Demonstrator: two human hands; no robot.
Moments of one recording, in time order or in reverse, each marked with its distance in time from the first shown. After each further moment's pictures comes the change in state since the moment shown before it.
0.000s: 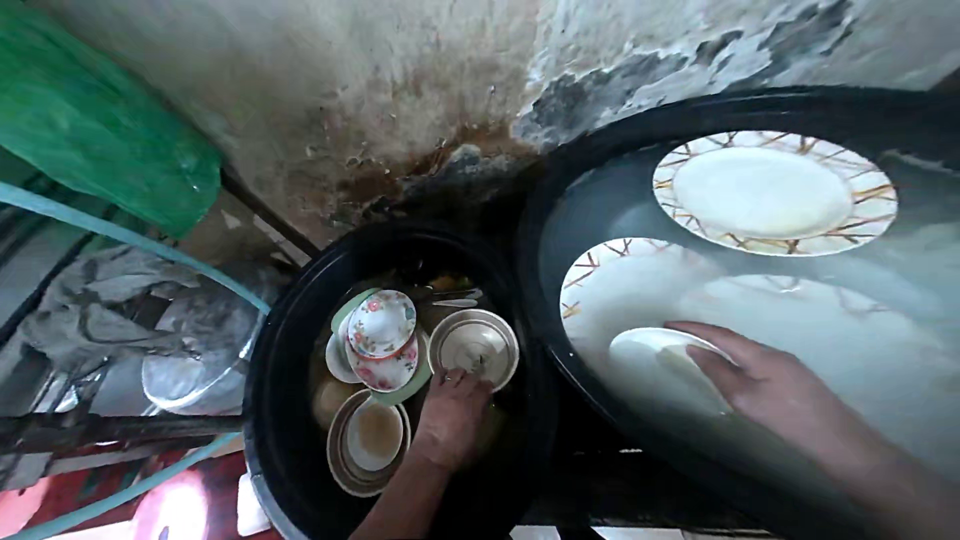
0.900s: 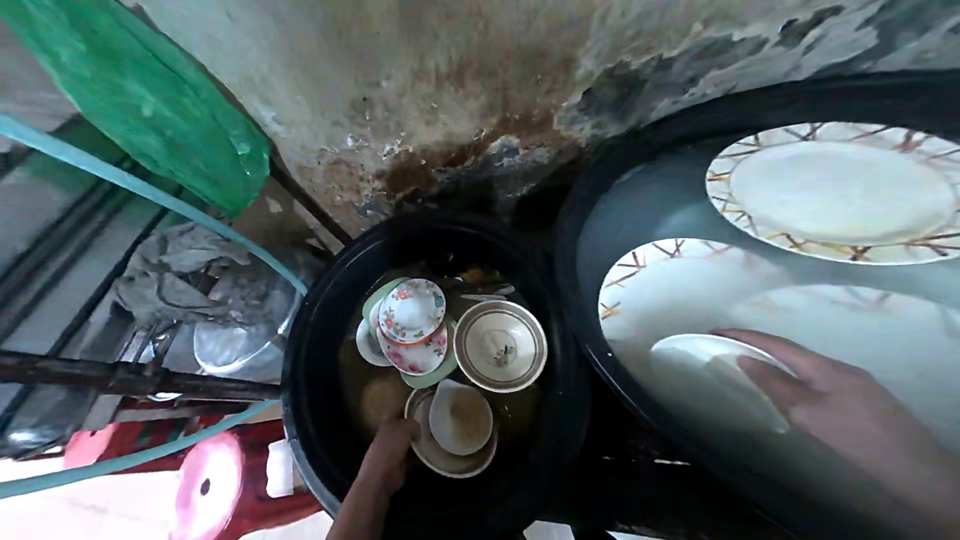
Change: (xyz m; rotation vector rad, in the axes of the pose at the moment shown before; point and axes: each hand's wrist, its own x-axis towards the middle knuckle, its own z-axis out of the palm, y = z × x) left_hand -0.085 -0.045 -0.047 -1.268 -0.019 -1.499; right_hand 0.001 0.001 0.000 0.064 -0.042 0.032
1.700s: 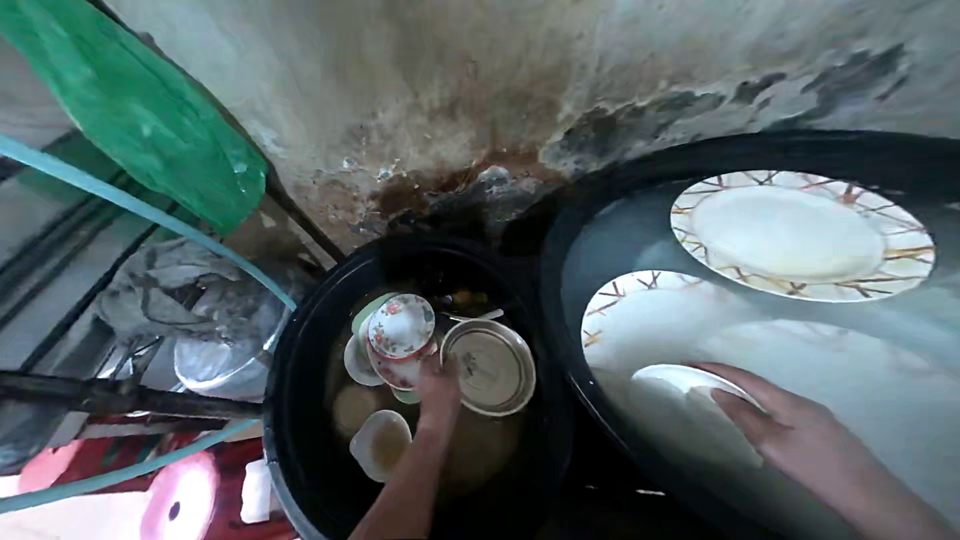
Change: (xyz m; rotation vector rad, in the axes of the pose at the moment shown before) left_hand 0.016 0.076 0.103 0.306 0.104 0.502; right_hand 0.002 0.006 -0.001 0.023 -0.077 -0.011
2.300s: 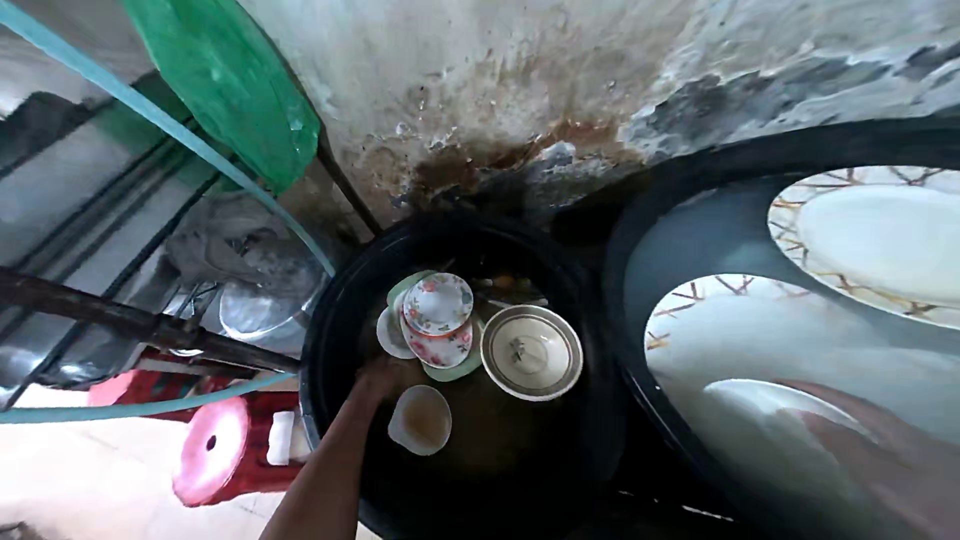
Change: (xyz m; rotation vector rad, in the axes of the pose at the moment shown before) left_hand 0.044 -0.103 -0.135 0.518 -0.166 -0.228; right_hand 0.003 -0.040 -0.012 0.060 -0.093 0.122
